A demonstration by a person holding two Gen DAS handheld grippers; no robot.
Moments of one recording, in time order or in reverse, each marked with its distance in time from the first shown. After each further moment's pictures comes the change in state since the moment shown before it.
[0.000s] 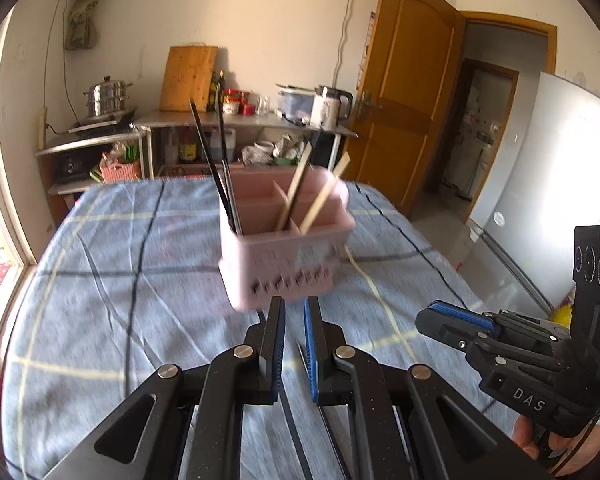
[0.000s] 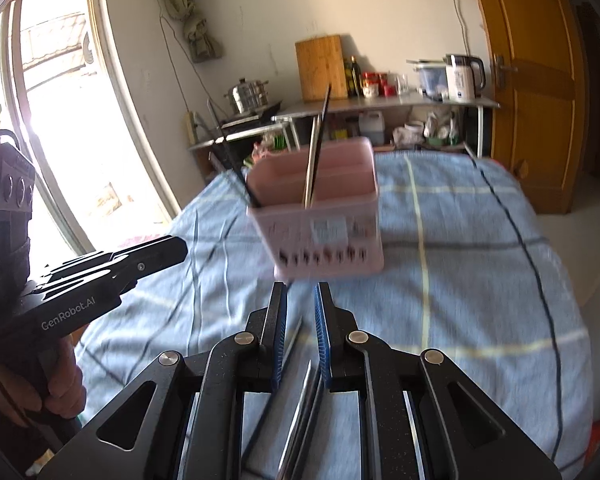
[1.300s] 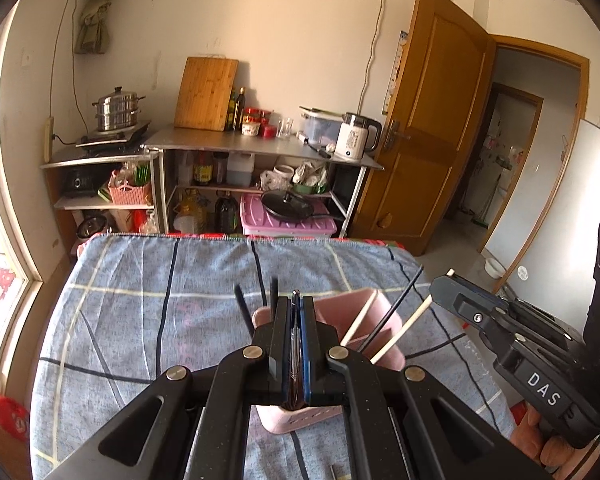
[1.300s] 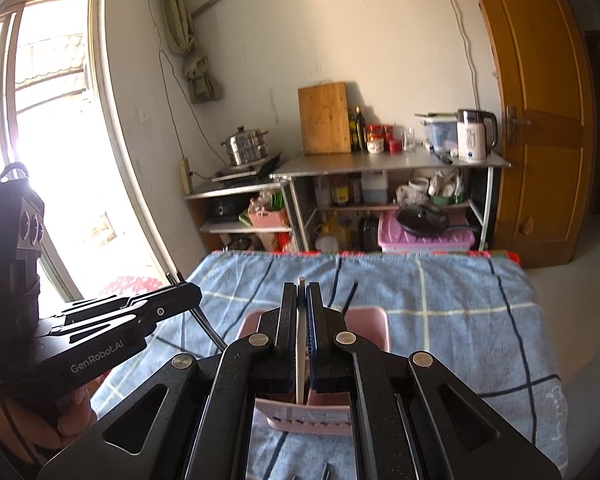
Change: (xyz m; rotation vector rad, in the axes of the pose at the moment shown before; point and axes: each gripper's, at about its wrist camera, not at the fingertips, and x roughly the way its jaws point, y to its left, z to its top) left arm 0.055 0.048 0.149 -0.059 -0.044 0.050; right arm 0.049 0.007 0.147 -0.036 -0.148 -0.017
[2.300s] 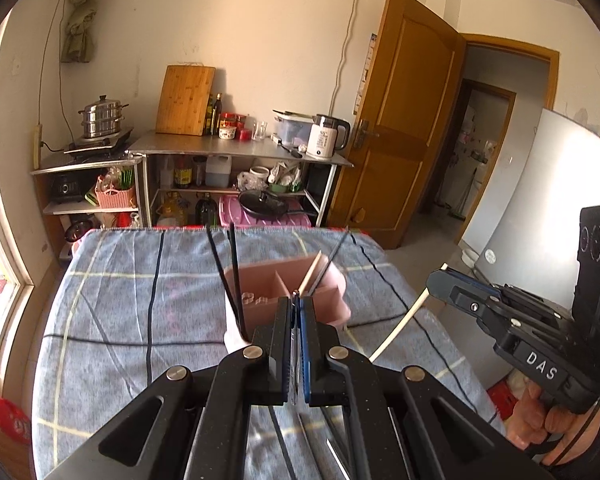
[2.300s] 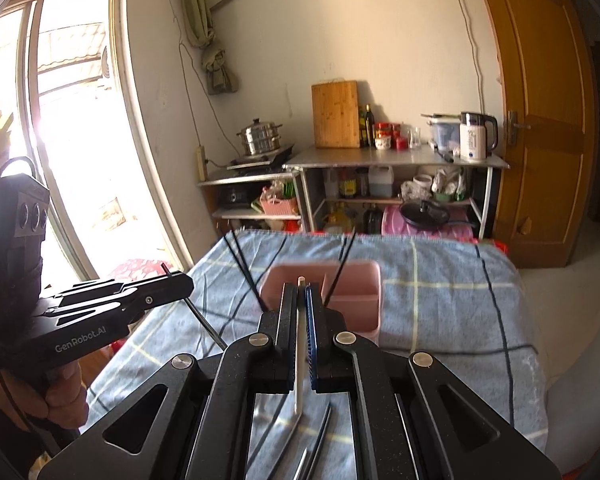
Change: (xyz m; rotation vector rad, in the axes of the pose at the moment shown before) left arm -0.078 -0.025 -0.030 0.034 -0.020 -0.078; right arm -0.074 0.009 -0.020 -0.048 0.005 0.019
